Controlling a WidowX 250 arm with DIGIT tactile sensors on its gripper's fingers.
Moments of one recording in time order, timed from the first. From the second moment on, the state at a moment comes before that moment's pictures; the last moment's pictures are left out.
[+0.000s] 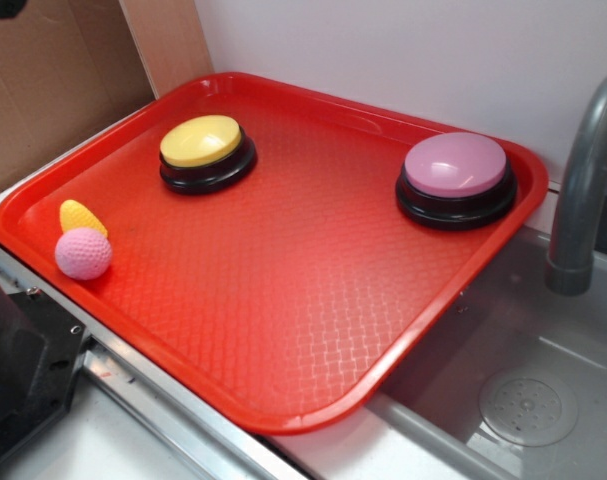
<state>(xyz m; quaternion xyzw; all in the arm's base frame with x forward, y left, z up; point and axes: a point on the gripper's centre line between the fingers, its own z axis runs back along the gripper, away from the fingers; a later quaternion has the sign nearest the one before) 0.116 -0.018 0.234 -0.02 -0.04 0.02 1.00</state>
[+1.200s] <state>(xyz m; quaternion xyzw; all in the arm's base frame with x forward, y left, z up) 0.131 0.059 0.142 -0.01 -0.03 0.26 0.97</state>
